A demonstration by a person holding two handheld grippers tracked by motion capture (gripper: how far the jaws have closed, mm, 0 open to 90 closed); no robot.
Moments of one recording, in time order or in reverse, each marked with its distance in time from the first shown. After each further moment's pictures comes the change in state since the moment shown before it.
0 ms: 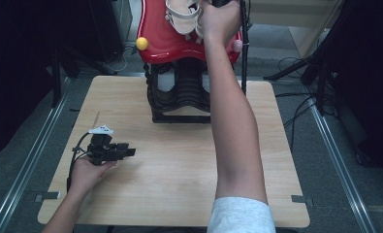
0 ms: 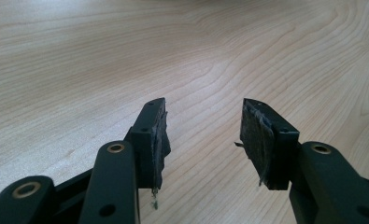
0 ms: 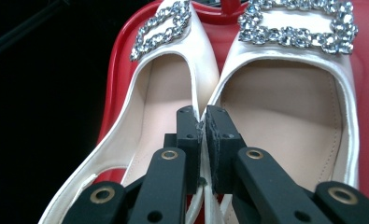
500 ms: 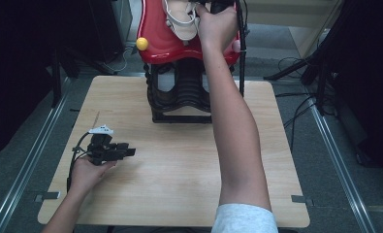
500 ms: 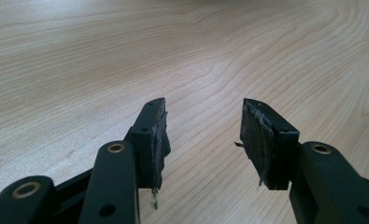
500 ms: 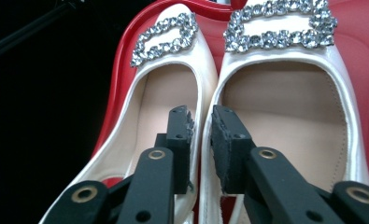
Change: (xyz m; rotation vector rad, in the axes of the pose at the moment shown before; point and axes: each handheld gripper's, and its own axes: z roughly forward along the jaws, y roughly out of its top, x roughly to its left) left arm 0.000 0.000 0.001 0.009 0.004 0.005; right arm 0.003 -0.014 0.000 -0.042 0.010 -0.036
